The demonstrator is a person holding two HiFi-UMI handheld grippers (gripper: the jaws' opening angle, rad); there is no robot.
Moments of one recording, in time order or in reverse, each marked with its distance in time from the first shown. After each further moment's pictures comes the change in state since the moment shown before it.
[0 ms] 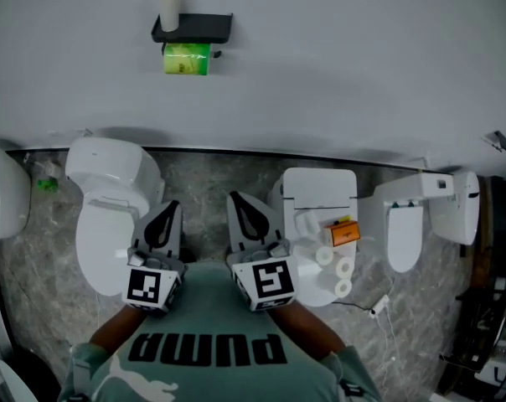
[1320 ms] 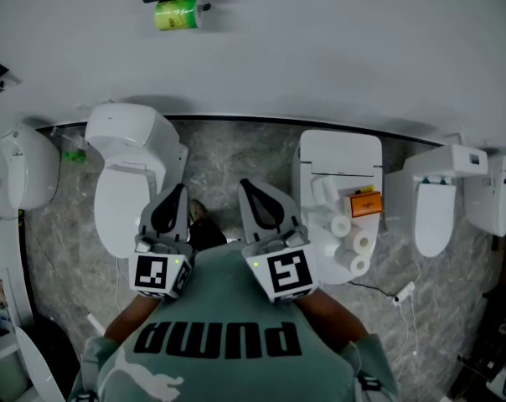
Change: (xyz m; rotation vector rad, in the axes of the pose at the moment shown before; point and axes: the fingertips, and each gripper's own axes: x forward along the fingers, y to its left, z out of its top) left arm -0.035 -0.088 -0.033 0.029 0.047 0.134; right arm -0.103 -0.022 -0.040 0.003 -0.007 0.143
